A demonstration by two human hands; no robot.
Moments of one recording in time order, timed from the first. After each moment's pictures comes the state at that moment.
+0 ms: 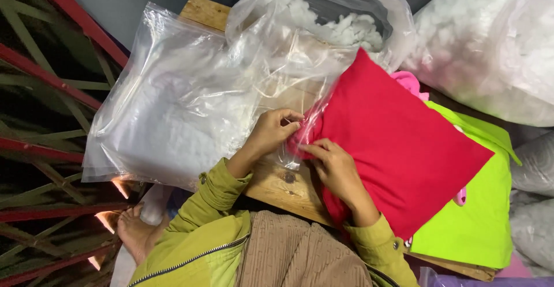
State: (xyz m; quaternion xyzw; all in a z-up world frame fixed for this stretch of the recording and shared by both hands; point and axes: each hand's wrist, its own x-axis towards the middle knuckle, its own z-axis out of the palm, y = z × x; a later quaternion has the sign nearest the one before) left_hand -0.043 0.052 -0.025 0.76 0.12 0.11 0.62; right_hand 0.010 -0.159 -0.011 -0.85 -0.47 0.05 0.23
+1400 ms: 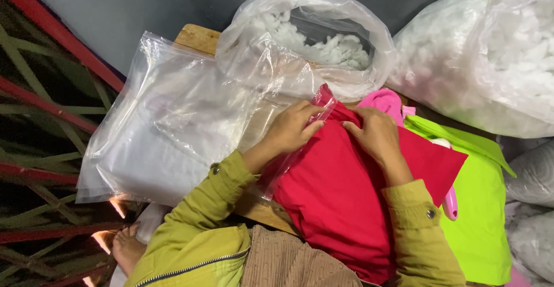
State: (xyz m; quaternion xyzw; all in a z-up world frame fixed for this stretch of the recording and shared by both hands) left_hand 0.028 0.039 0.000 0.90 -0.08 0.24 0.35; right_hand 0.180 -0.190 -0.008 -0.92 -0.36 0.00 0.14
